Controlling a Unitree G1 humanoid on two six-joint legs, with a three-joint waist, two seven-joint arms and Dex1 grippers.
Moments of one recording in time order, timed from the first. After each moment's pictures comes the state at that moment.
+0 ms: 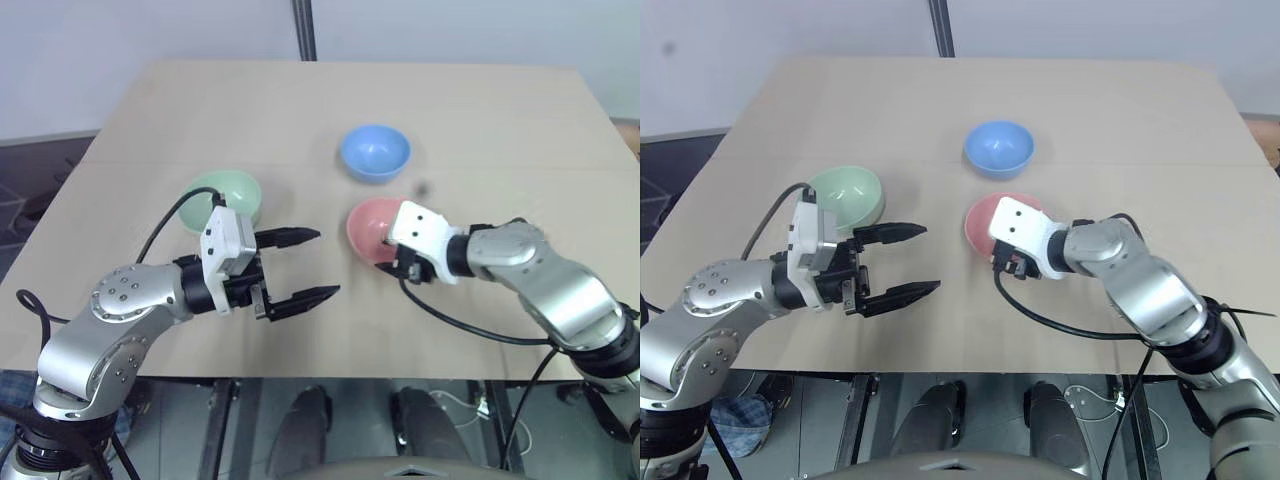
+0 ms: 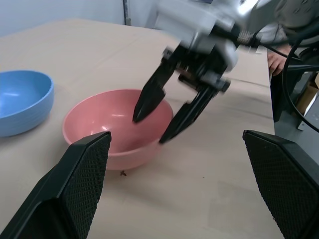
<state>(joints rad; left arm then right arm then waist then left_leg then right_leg) -0.12 0.80 0.16 -0.60 -0.74 0.54 -0.90 -0.62 -0.67 0.27 -0.66 0.30 1.15 0.79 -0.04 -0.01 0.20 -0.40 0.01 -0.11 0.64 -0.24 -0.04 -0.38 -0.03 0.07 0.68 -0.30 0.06</state>
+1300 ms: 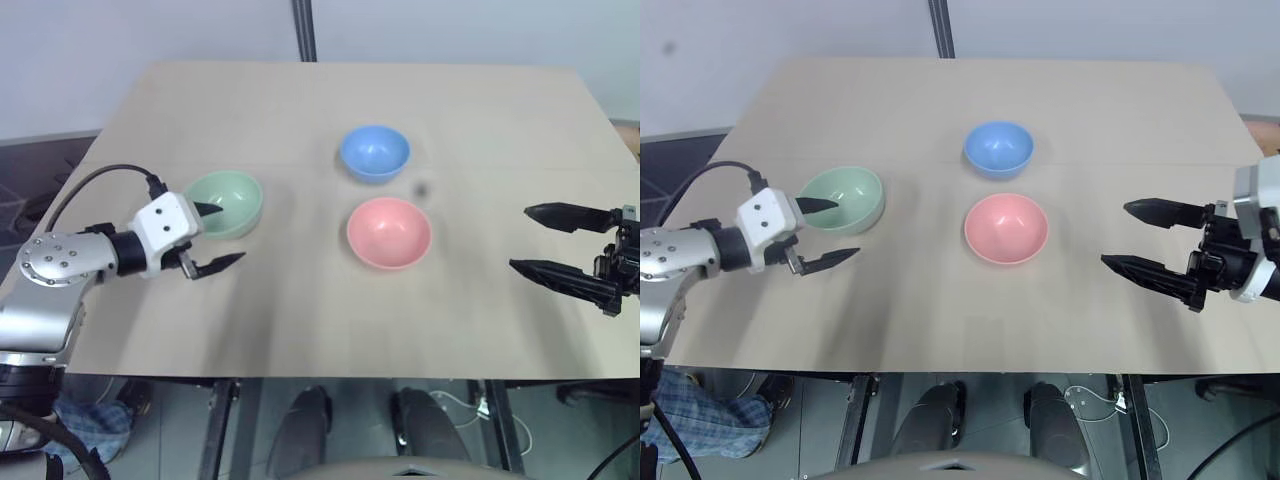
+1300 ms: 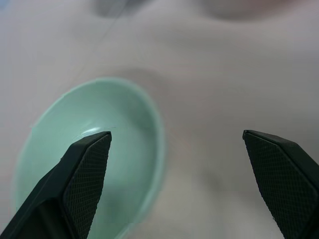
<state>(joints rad) -0.22 1.03 0.17 -0.01 -0.23 0.11 -1.01 -0.10 -0.92 -0.63 -0.56 0.93 0.89 1.05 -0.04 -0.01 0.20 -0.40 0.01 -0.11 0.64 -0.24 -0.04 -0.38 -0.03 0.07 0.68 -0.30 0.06</state>
